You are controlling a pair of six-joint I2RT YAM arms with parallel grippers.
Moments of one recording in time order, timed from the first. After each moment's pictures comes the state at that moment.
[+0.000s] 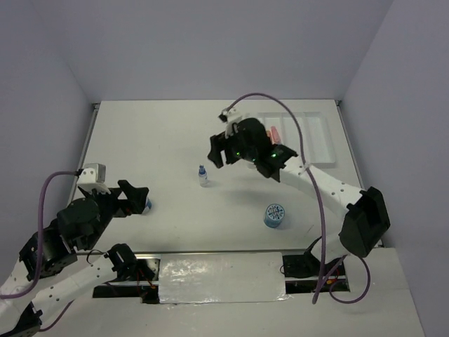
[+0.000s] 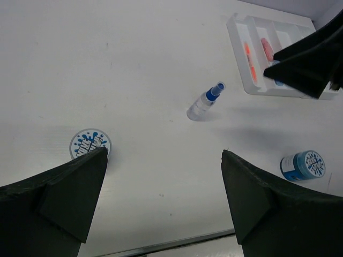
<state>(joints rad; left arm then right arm) -0.84 0.37 0.94 -0.91 -0.60 -0.56 0.68 1.45 1.21 -0.21 -0.09 0.17</state>
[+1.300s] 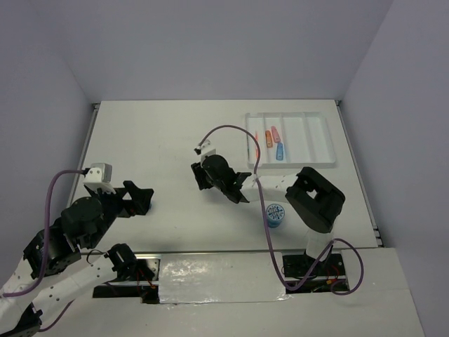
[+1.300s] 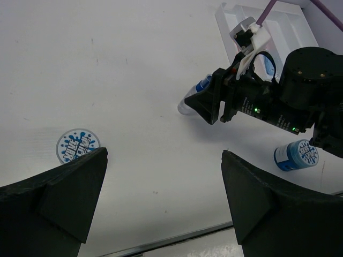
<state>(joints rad) -0.84 0.37 0.91 -0.88 -0.55 -0.55 0.93 1.81 1.03 0.26 0.25 0.25</state>
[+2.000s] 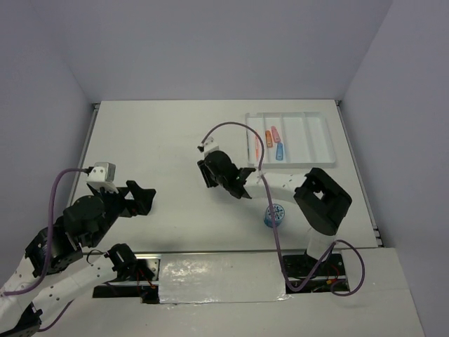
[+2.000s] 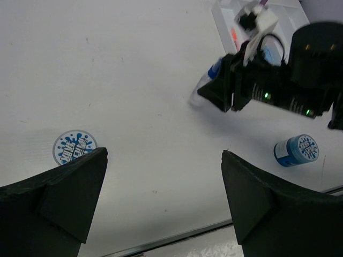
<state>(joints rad) -0.84 0.39 0.91 -0.87 -0.53 -0.53 0.91 1.77 1.03 0.14 0.28 0.23</state>
